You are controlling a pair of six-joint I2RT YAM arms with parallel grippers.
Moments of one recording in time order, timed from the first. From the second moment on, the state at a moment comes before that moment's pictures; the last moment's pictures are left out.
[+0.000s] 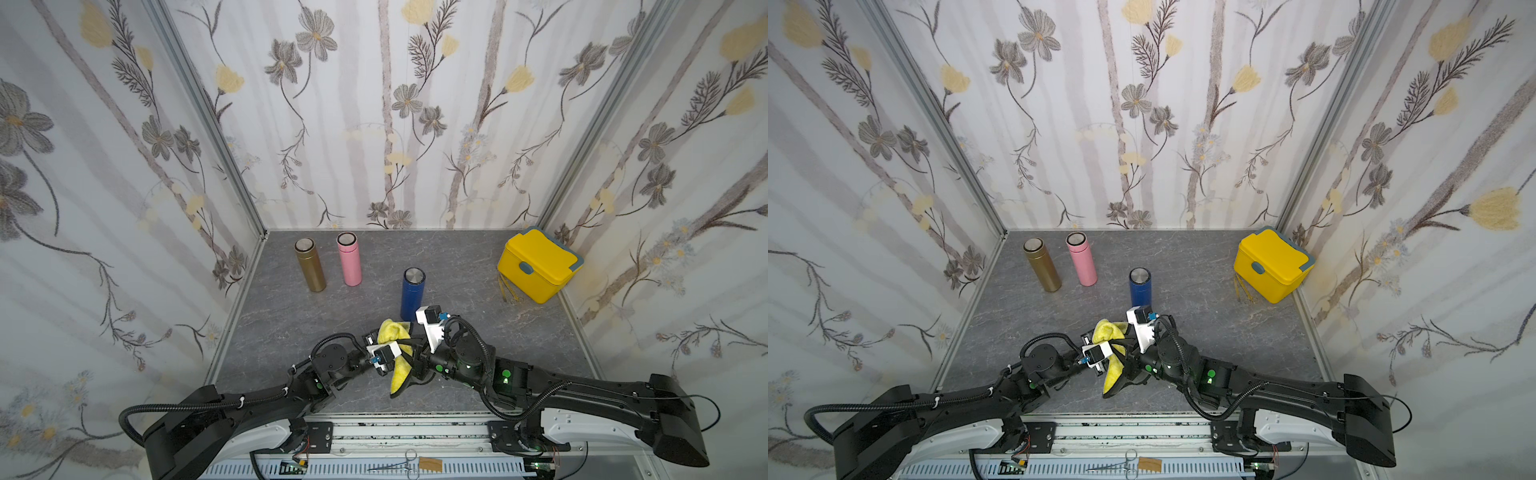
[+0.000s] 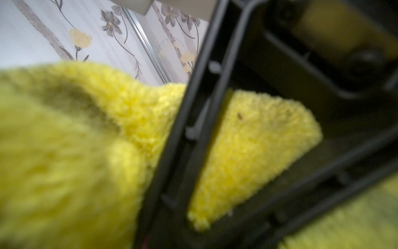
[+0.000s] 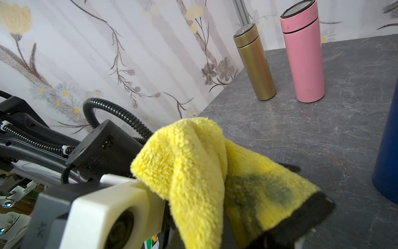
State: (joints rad) left arm -0.94 1.06 0.20 0.93 0.14 0.45; right arm 1.23 1.05 0.61 0.29 0.11 0.59
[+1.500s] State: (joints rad) left arm -0.93 0.72 0.13 1.27 -0.55 -0.34; right arm 1.14 1.28 0.35 0.65 0.12 0.66
